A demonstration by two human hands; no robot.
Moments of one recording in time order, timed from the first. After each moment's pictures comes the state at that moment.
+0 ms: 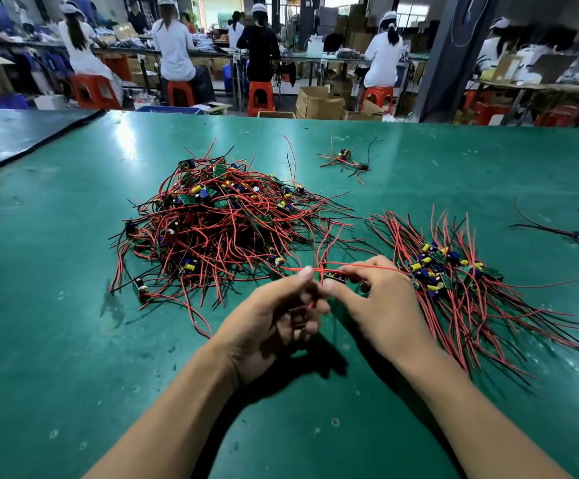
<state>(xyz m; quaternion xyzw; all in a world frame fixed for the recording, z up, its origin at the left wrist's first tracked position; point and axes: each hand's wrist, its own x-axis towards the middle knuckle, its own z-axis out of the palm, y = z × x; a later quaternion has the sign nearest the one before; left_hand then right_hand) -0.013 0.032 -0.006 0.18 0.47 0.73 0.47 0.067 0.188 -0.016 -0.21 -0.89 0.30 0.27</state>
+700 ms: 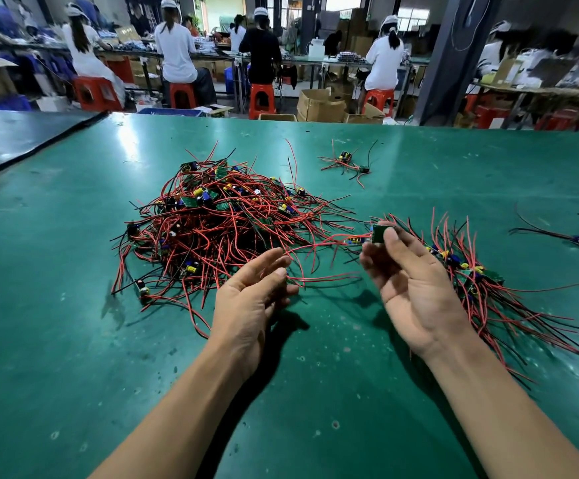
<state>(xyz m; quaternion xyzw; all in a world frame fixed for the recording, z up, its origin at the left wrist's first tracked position) -0.023 0.035 -0.009 0.06 0.48 0.84 0.24 0.066 0.200 0.015 -0.11 -0.39 0.86 0.30</state>
